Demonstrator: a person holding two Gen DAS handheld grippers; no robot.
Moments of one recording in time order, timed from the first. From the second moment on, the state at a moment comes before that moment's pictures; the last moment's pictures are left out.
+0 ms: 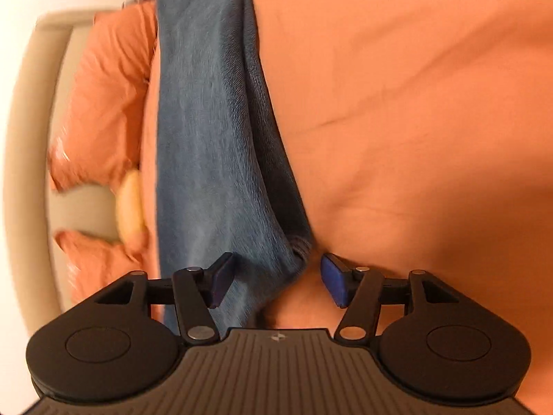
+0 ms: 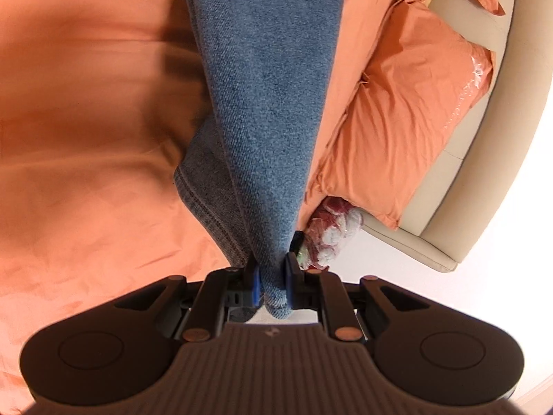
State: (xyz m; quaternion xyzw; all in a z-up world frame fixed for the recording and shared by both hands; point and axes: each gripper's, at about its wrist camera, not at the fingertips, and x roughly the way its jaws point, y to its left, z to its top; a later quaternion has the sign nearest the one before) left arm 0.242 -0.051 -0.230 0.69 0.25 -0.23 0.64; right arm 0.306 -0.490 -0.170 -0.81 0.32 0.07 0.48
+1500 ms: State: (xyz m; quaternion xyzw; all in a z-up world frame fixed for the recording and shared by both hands) left arm 0.201 -0.032 -0.176 0.67 0.26 -0.30 0.63; right arm 0.150 -0.491 -0.196 -0.82 0.34 0.11 0.45
